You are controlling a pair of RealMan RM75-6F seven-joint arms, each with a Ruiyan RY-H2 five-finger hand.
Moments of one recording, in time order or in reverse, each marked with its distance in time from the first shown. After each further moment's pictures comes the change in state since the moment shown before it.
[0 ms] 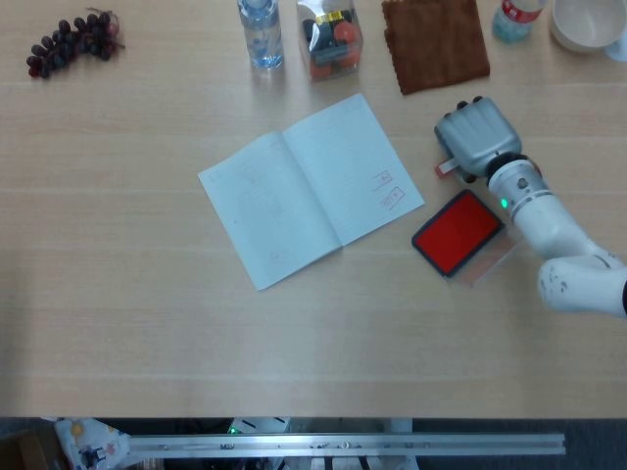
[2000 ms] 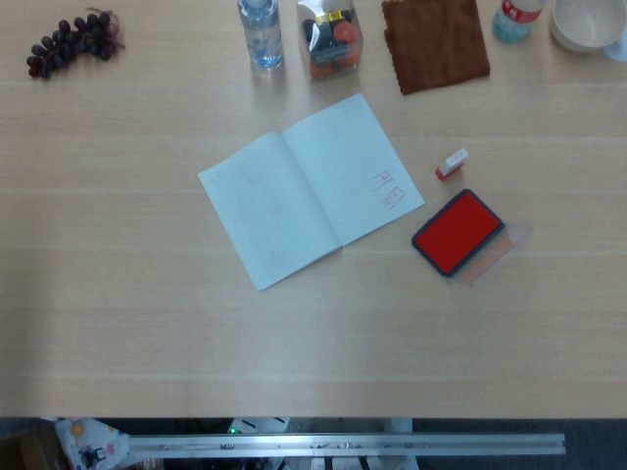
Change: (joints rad) left arm 0.023 -0.067 -0.071 -0.032 0.072 0.203 0.032; right arm -0.593 0.617 -0.106 -0.683 -0.463 0.794 0.097
